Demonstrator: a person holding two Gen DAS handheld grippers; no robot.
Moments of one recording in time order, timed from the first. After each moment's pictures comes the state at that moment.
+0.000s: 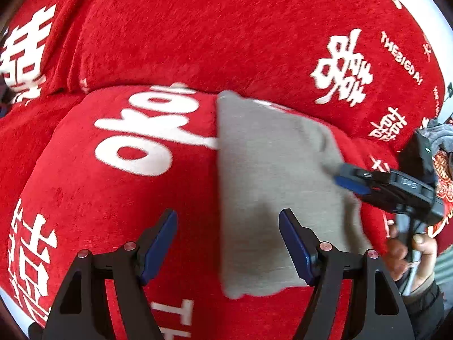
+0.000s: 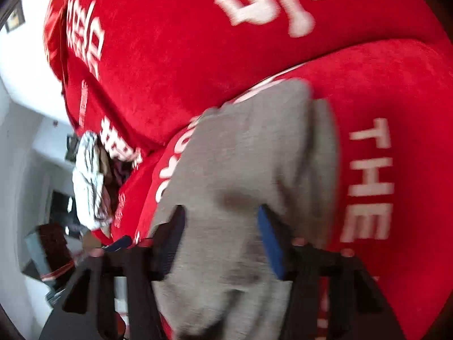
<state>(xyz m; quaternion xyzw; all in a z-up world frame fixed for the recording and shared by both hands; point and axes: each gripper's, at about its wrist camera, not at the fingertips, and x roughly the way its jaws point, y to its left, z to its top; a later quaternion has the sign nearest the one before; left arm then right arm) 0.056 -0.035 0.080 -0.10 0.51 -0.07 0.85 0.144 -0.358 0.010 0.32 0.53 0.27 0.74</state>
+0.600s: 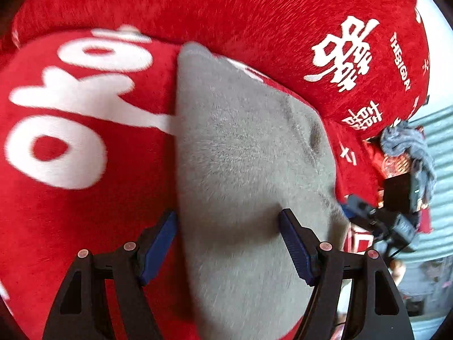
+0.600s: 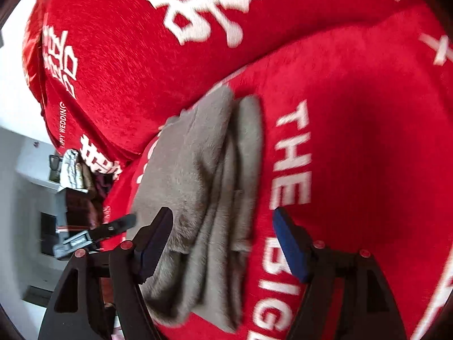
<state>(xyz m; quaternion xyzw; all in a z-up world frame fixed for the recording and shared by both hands) 0.142 -0.044 0.018 -0.21 0.61 -0.21 0.74 0.134 -0.370 0.003 0.33 0.57 0.21 0.72</state>
